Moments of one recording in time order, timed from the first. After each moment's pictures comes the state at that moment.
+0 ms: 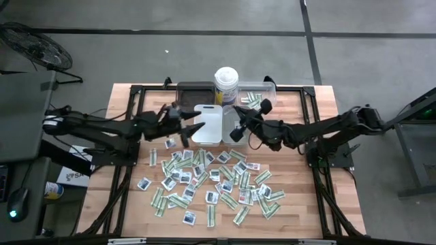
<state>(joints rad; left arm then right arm) -0.02 1.05 0.65 0.44 -0.36 -0.15 0.13 1.41 0.96 0.37 0.94 -0.11</state>
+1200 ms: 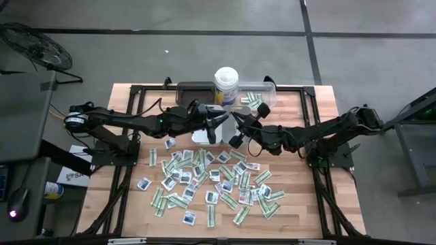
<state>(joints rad) 0.02 1.41 0.97 0.43 -0.33 -0.17 0.18 1.43 0.98 0.34 0.94 -0.17</state>
